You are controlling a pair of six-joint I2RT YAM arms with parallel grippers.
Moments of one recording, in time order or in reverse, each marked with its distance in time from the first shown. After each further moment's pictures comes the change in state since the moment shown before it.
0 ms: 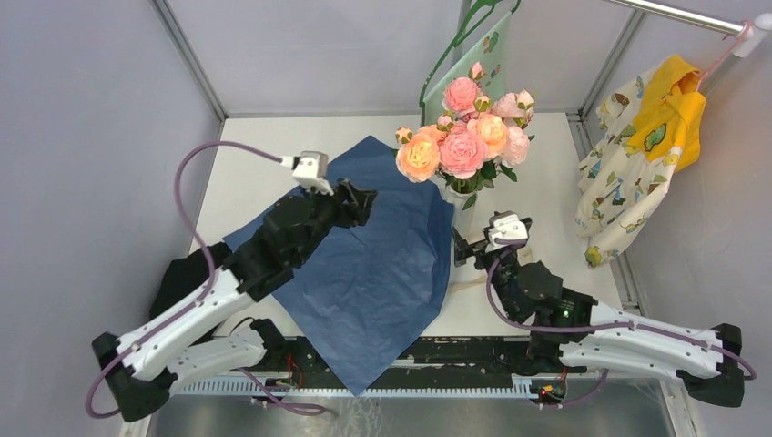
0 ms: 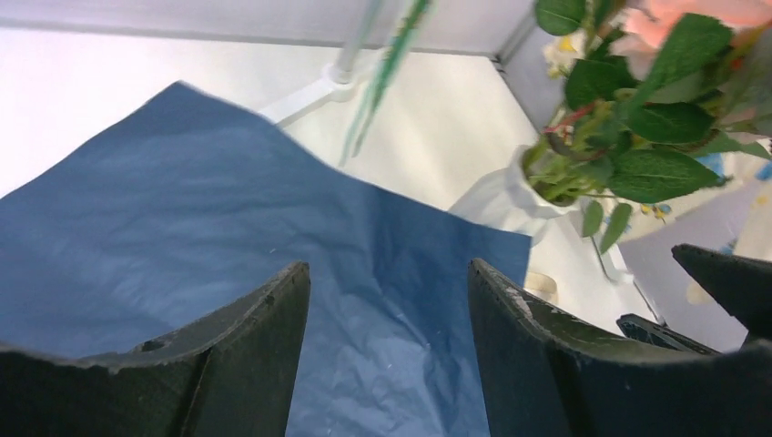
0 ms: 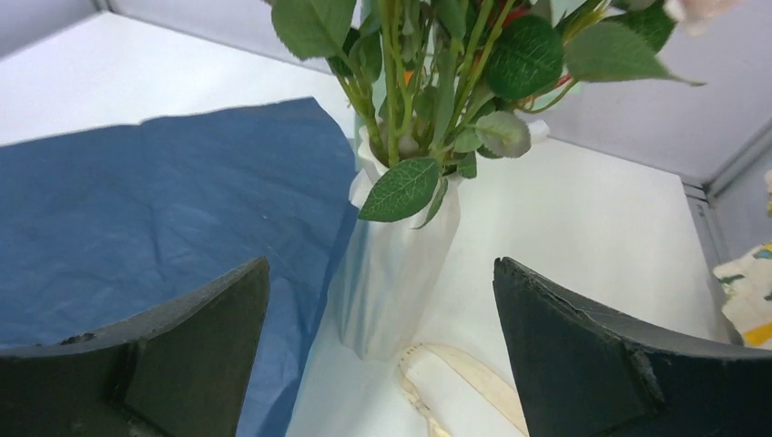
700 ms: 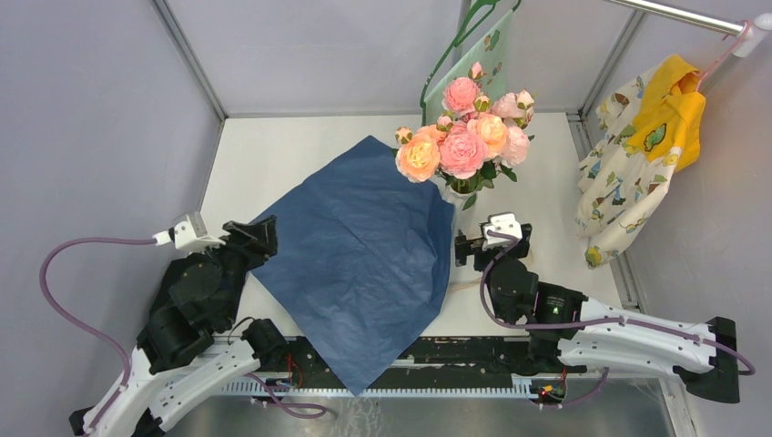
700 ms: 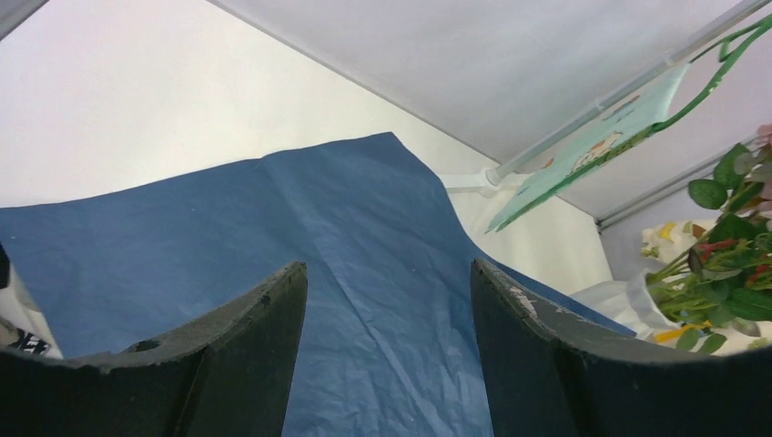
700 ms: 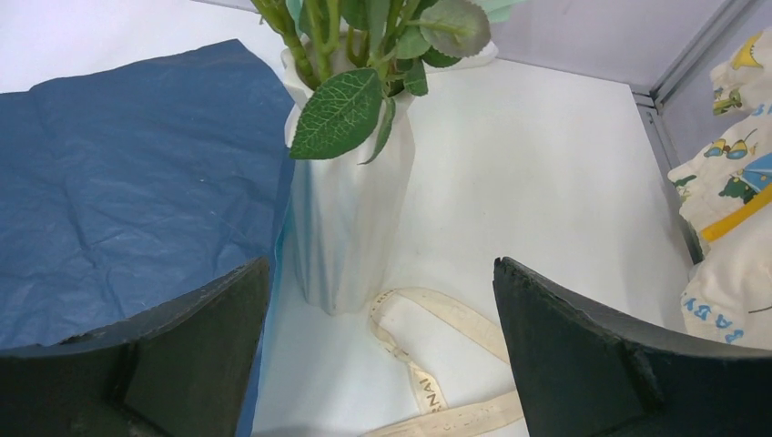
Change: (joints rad) left arm 0.000 -0.653 -0.084 -0.551 -0.524 -0.233; right arm 0.000 0.106 0.021 -0.172 0.186 0.211
